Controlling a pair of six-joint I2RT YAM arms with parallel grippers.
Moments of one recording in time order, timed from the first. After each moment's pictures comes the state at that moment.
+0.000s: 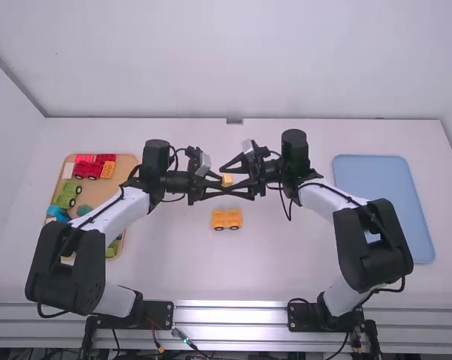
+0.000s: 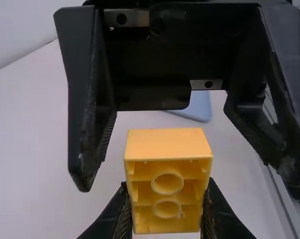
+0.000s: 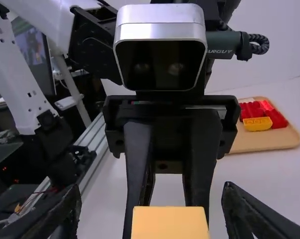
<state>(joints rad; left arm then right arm) -0.18 1.53 0.84 0.06 1.19 0.39 0.32 1.74 0.94 0.48 -1.47 -0.10</state>
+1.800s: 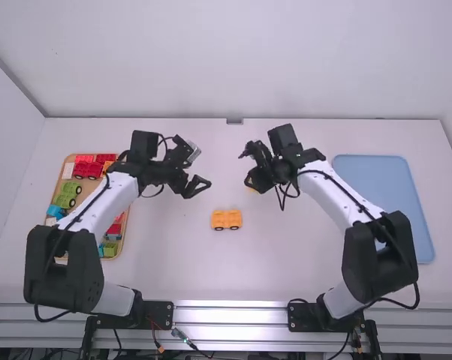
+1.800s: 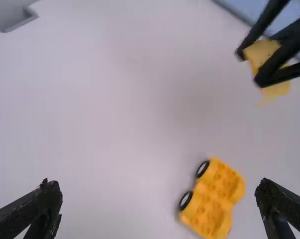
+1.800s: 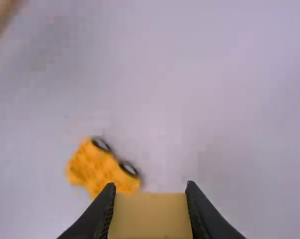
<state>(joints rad) -0.08 1.53 1.04 -0.45 0.66 0.49 0.39 1.68 1.23 -0.68 -0.36 -0.26</state>
